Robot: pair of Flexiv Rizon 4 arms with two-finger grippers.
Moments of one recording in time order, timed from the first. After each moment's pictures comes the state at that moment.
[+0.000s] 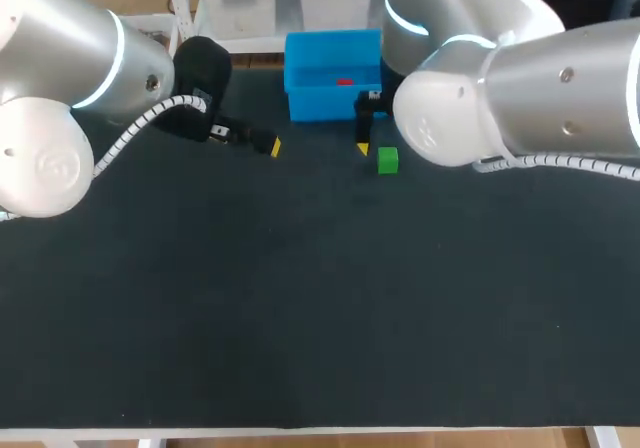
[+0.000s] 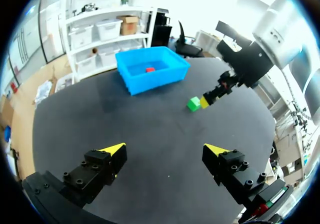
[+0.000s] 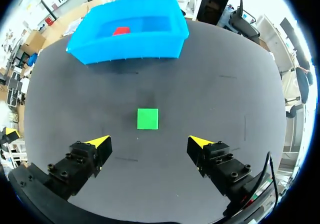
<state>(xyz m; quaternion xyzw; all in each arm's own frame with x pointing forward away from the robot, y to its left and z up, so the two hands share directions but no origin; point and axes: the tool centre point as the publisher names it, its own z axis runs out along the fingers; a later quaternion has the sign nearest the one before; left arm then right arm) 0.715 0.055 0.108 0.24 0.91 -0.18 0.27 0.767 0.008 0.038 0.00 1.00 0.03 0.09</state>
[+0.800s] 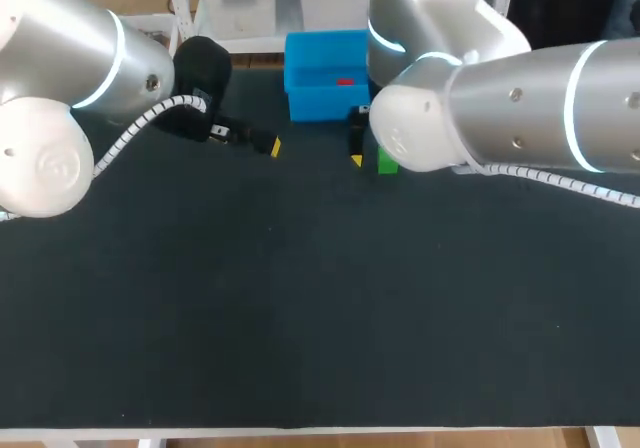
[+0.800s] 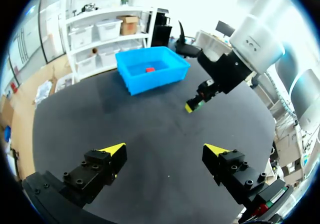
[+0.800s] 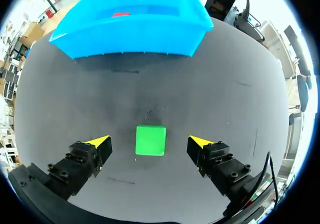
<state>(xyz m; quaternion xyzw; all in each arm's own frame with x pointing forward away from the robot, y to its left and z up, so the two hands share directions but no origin) 0.715 0.055 0.108 0.24 0.91 -0.18 0.27 0.791 0.015 -0.004 -0.03 1.00 0.01 0.08</state>
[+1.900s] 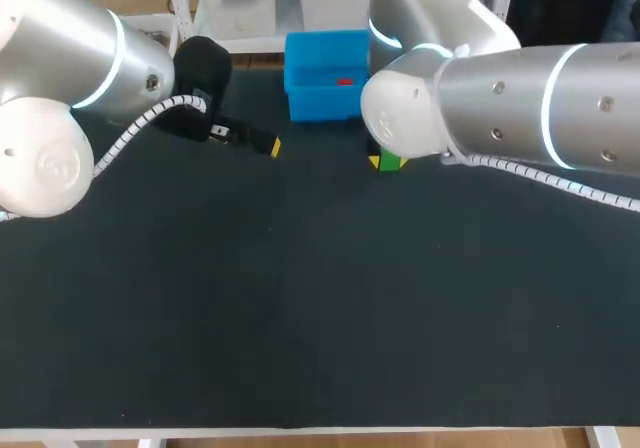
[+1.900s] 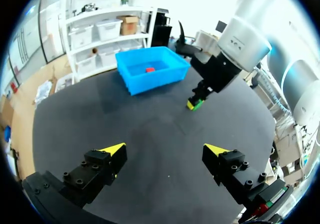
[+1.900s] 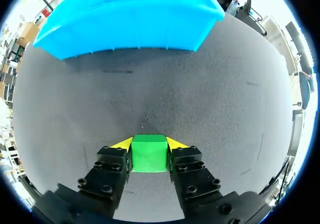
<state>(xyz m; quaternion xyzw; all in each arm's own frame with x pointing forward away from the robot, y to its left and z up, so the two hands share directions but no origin) 0.715 0.055 0.108 0.24 0.91 -0.18 0.27 0.801 0.013 -0.015 -0.01 1.00 0.02 0.05</state>
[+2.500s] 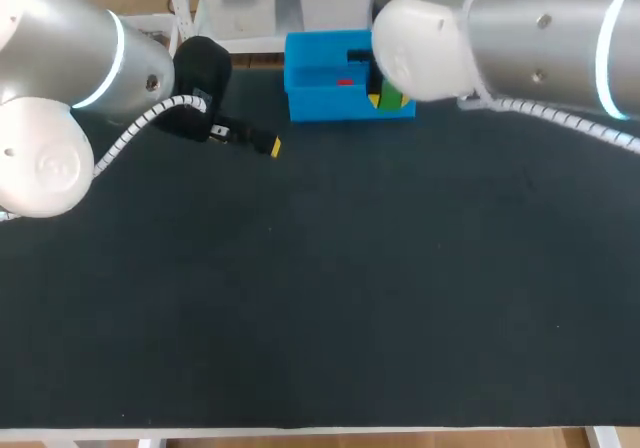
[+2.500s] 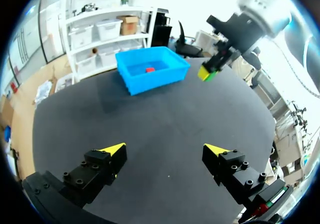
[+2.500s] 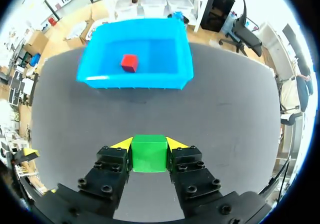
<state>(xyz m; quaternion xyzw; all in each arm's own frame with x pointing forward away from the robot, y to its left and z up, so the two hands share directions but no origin) 0.715 0.055 0.108 0.24 0.91 -0.18 0.27 0.813 0.018 0.103 -0.02 0.99 0.04 0.11</state>
